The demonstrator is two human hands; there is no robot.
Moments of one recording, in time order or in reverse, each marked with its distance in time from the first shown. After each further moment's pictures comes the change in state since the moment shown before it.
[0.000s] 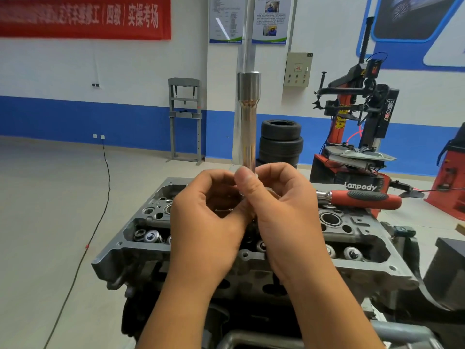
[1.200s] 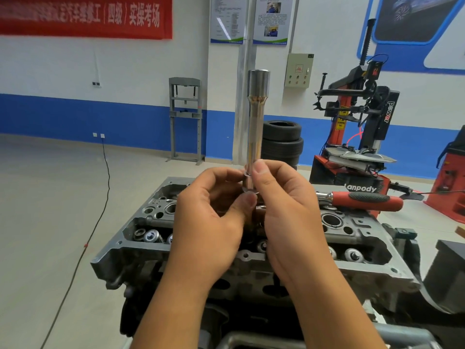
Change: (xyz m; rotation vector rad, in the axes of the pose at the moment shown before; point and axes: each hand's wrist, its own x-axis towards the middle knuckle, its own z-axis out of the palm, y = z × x) left_hand 0.003 0.003 -0.001 -0.089 -0.087 -0.057; right_hand 0.002 0.000 0.001 0.074 -0.036 0.018
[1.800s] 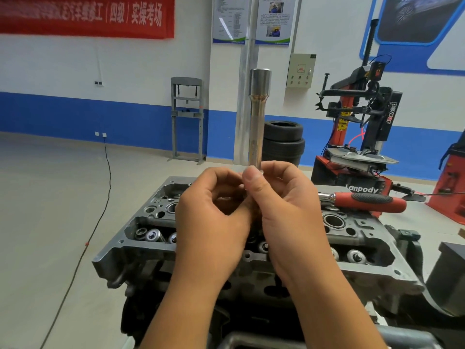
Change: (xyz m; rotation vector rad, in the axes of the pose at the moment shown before) left_hand 0.000 -0.004 0.005 0.106 0.118 0.046; right_hand -0.001 0.001 -0.001 -0.035 0.000 0.011
